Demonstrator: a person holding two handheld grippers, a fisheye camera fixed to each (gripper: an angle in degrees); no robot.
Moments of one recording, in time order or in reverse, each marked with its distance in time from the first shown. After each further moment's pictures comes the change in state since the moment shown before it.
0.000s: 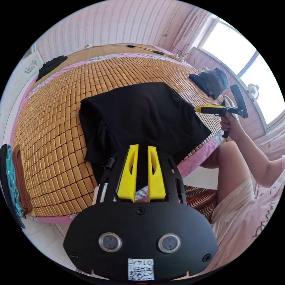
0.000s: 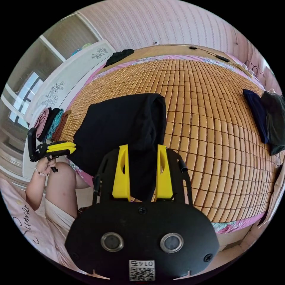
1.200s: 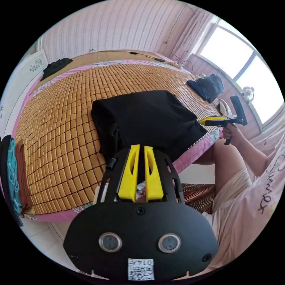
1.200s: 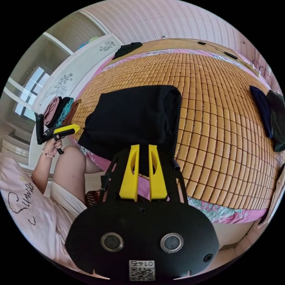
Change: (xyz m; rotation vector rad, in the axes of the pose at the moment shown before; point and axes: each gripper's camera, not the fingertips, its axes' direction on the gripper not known) left arm -0.011 0.052 0.019 0.061 0.040 0.022; right arm -0.012 0.010 0.097 -0.085 -0.068 -0.107
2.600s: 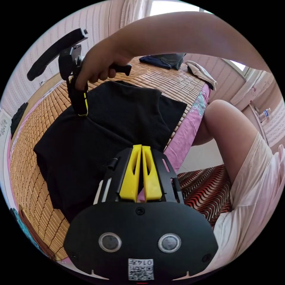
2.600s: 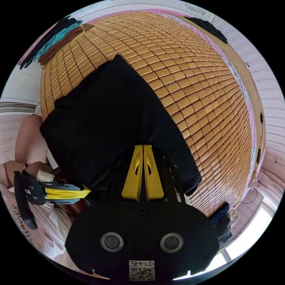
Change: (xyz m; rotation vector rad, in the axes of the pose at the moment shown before) left arm 0.075 0.008 0.147 -0.044 0.028 0.426; right arm -0.174 -0.316 0.475 -0.513 0.401 -0.615
